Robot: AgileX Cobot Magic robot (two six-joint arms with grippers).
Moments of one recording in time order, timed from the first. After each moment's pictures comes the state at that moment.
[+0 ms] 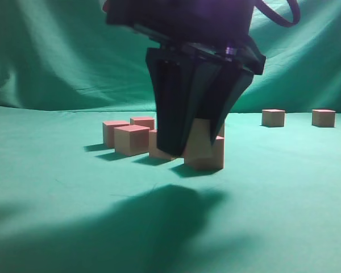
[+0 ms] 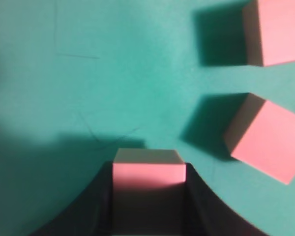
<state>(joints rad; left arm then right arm) -0.02 -0.01 0.02 0.02 0.35 0.01 0.79 1.81 -1.17 0.20 0.89 -0.19</state>
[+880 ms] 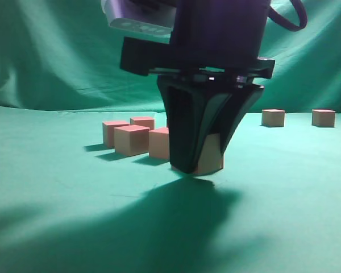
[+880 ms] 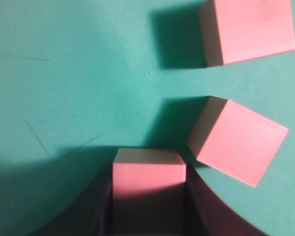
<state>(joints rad) -0.02 -0.01 0.02 0.02 0.35 0.01 0.85 1.79 -1.06 -0.01 0.71 -0.02</state>
